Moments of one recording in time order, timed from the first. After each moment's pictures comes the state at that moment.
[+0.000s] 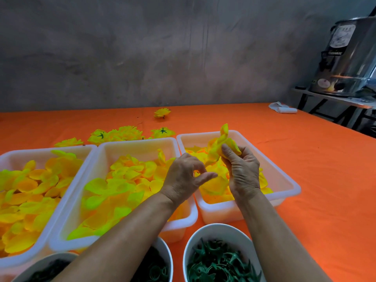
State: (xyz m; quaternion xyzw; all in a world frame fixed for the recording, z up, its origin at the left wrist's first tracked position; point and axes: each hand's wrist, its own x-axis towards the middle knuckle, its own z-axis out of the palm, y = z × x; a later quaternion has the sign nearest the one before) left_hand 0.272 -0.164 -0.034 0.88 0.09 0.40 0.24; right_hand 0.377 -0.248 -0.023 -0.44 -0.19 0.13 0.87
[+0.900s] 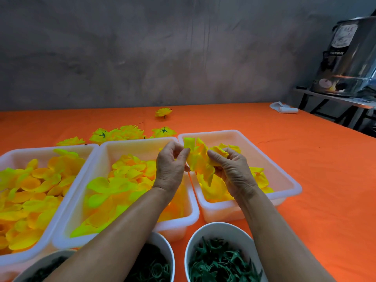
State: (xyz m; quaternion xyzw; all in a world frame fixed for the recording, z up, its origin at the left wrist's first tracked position) left_hand 0.270 -0.151 -0.026 0.68 0.22 0.49 0.49; right_hand 0.372 -0.249 -0.022 -0.52 -0.28 0.26 0.76
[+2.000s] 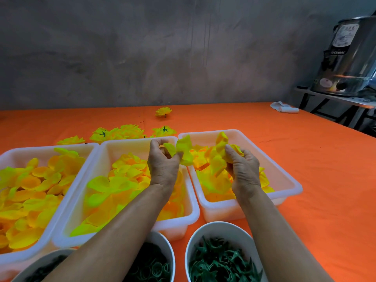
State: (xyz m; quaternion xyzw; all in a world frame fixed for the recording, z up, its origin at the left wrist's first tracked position) left_hand 0.268 -0.145 -0.026 0.61 0.29 0.53 0.51; right_hand 0.379 -0.250 -0.023 -0.53 -0.16 0.15 0.82
